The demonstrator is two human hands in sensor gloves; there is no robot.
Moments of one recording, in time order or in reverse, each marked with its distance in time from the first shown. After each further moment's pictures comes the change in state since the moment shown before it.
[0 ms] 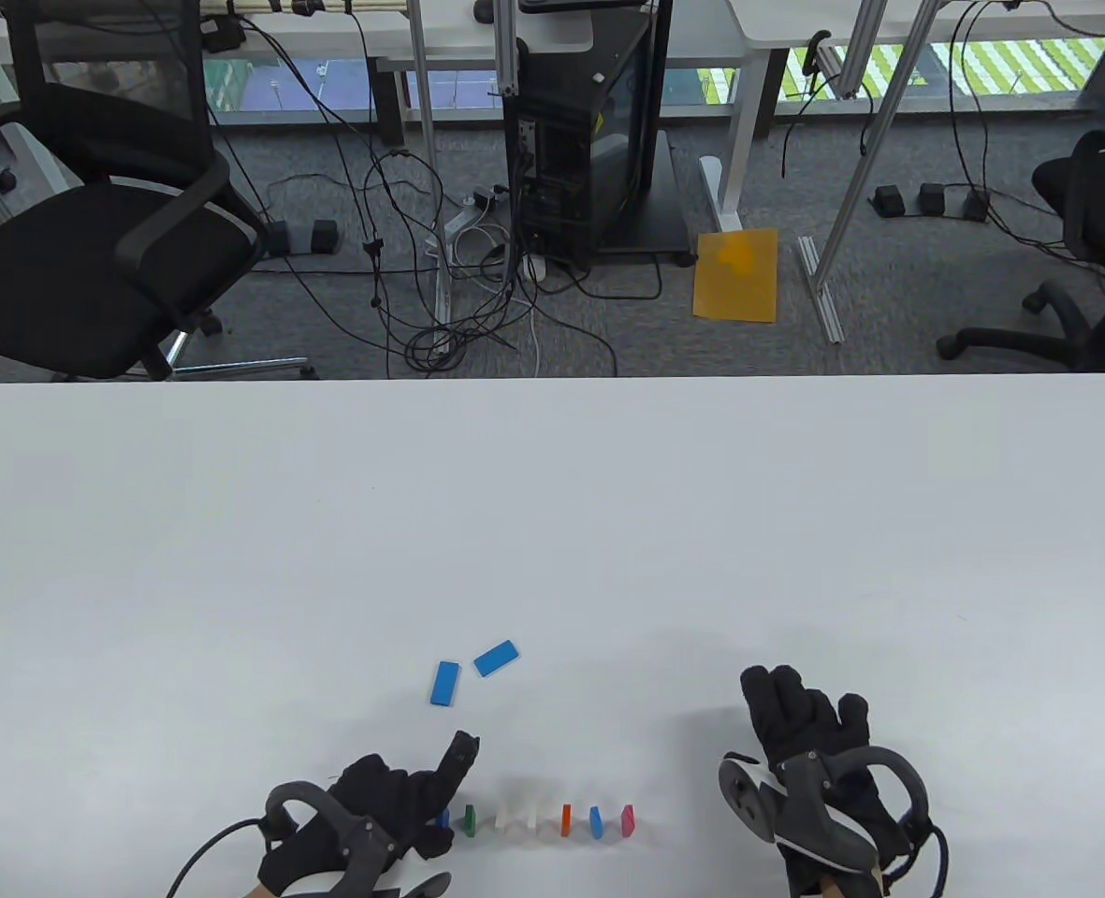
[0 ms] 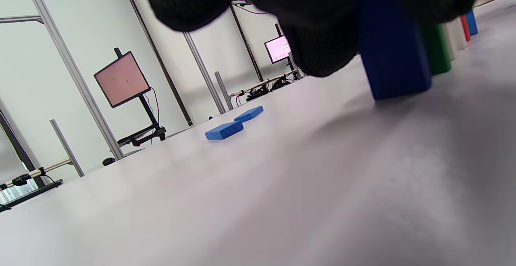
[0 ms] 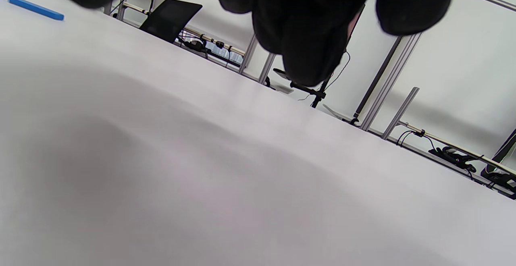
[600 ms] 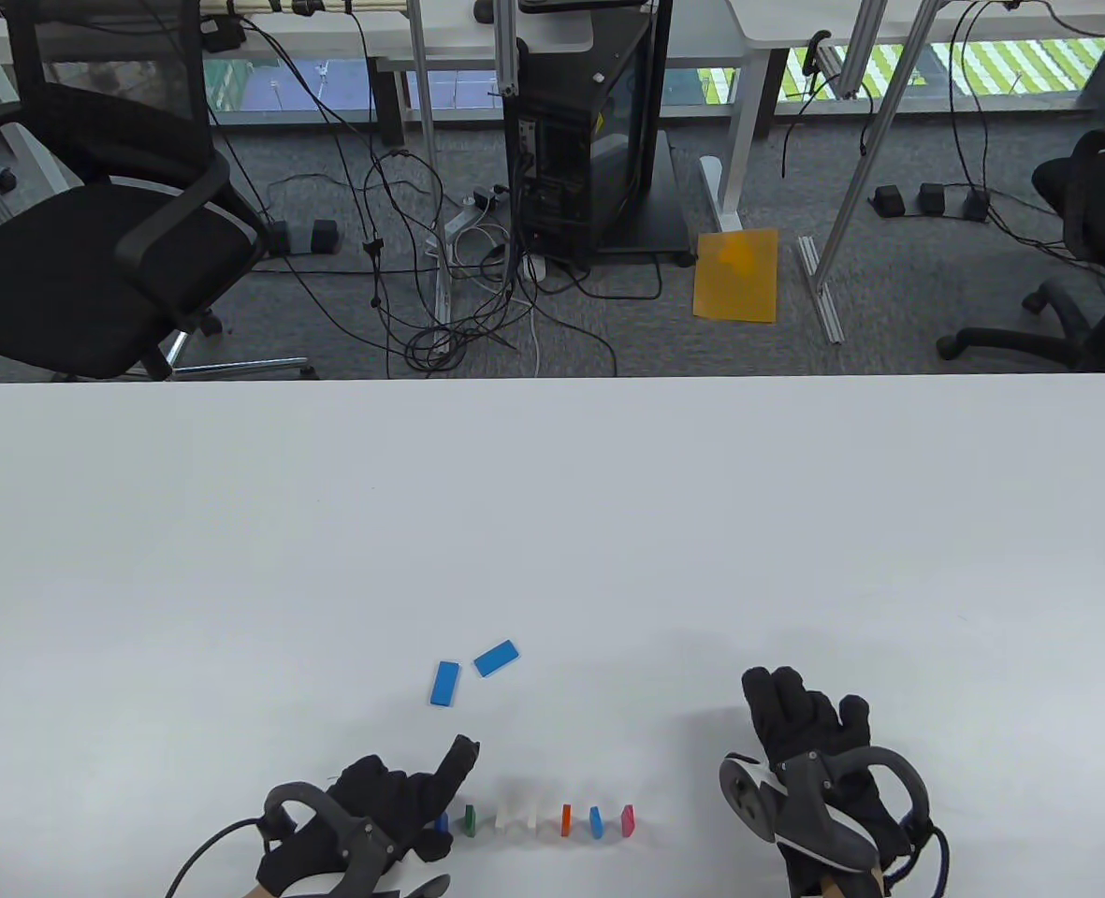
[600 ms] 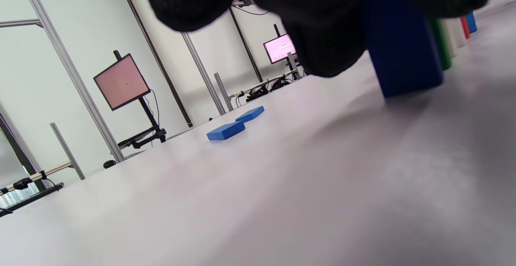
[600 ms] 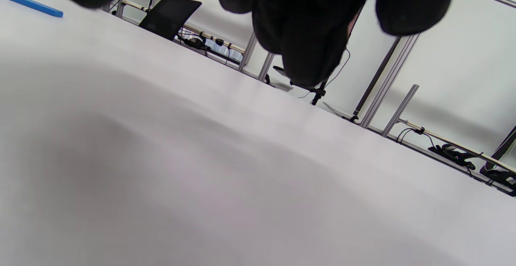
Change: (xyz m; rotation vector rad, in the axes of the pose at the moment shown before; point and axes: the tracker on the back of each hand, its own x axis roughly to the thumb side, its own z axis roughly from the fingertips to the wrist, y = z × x) left_hand 0.000 0.002 0.001 -0.002 -0.002 -0.010; right_hand -0.001 -0.001 0.000 0.009 0.002 -0.001
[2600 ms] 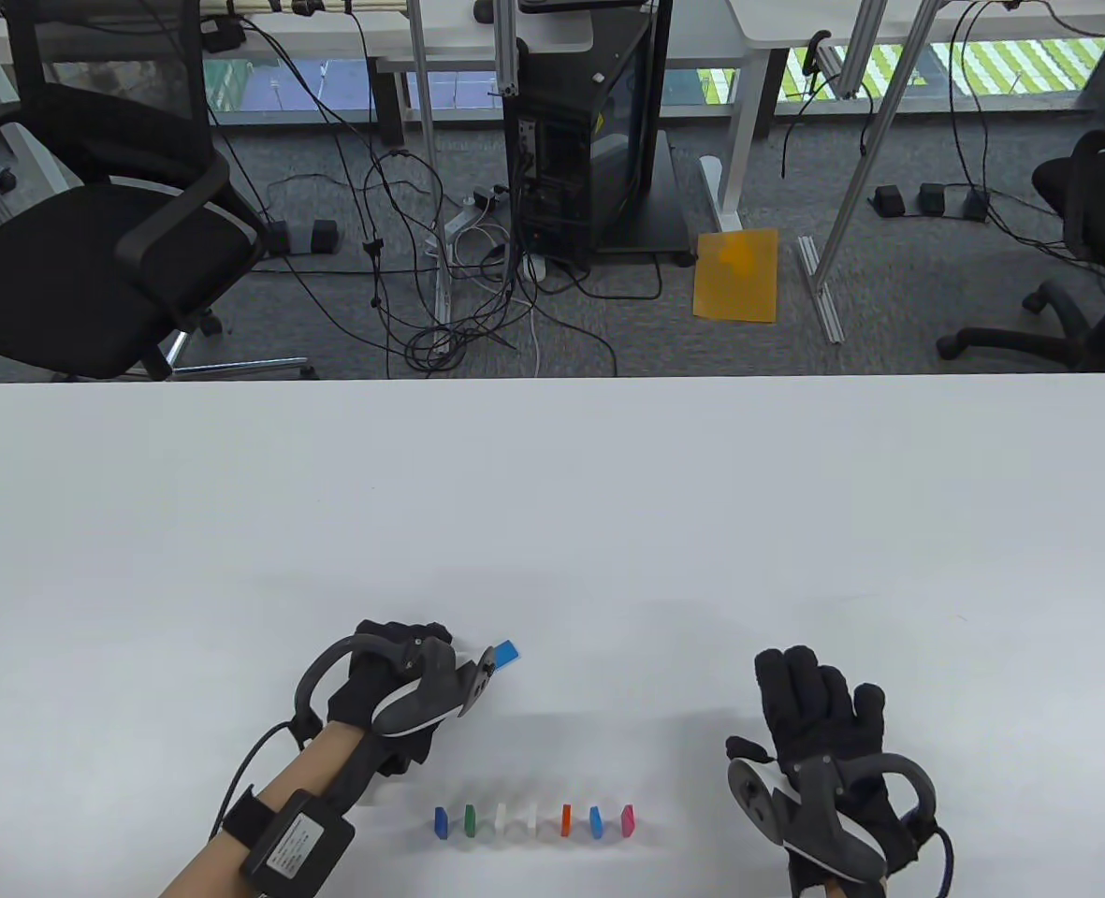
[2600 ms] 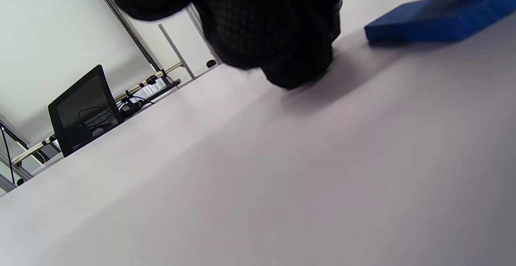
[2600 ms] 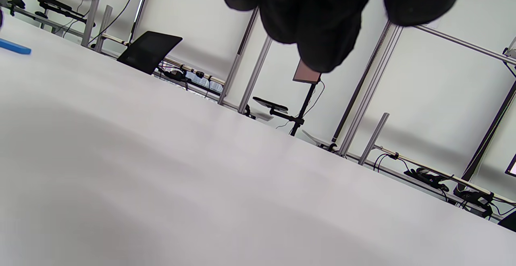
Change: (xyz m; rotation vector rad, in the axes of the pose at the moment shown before) left_hand -0.061 -0.049 -0.122 -0.456 0.374 -0.086; right_hand -0.008 -0.007 0.002 -0.135 0.081 -0.007
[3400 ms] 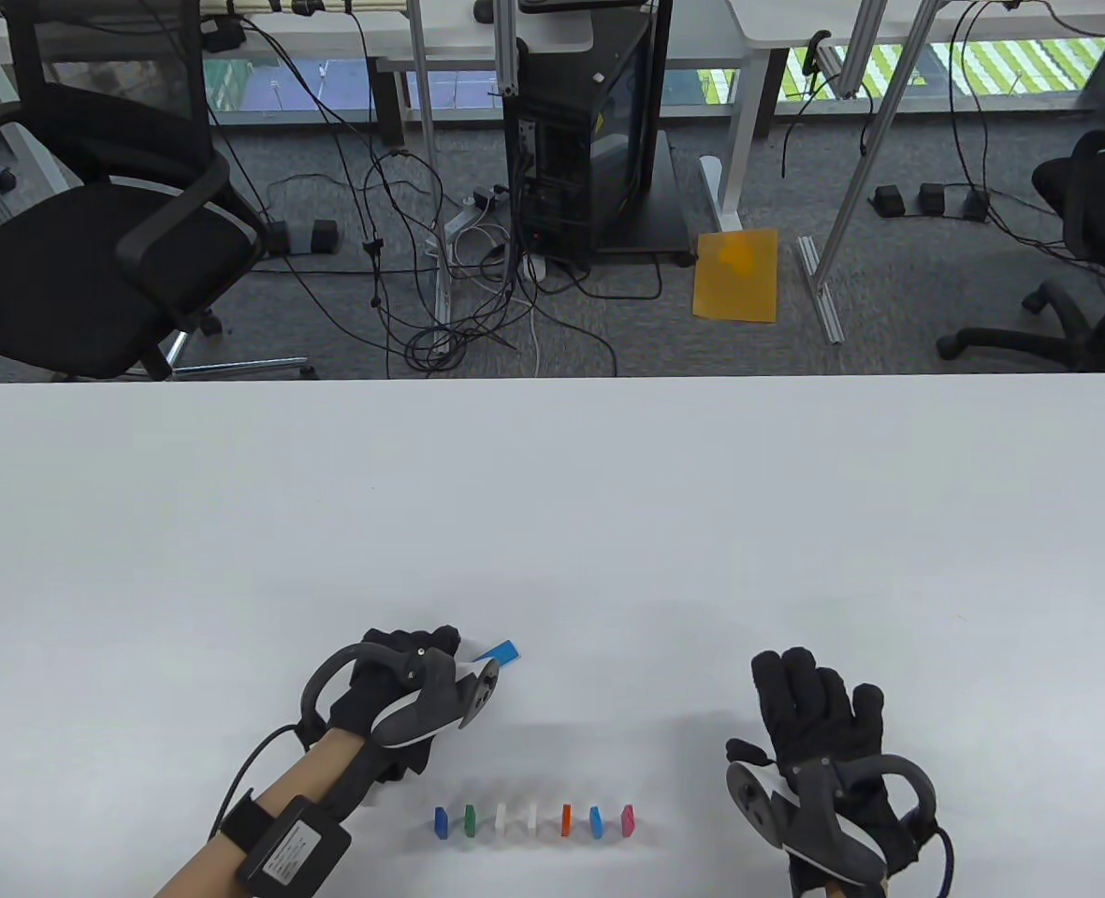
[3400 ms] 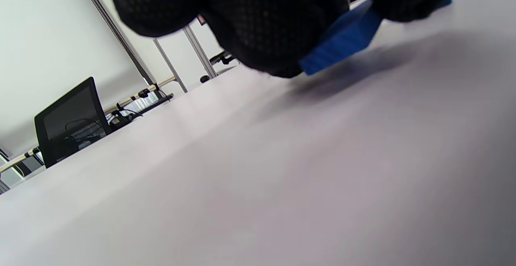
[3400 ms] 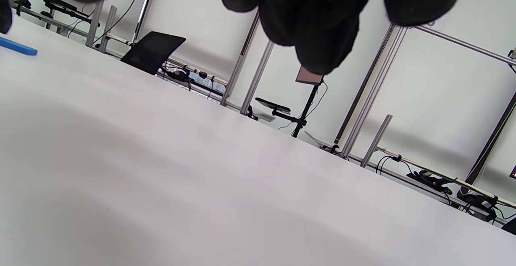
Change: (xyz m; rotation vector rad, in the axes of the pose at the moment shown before) left_hand -0.002 -0.003 0.011 0.099 -0.018 0.025; right_hand 0.001 -0.004 0.001 0.002 -0.013 0.004
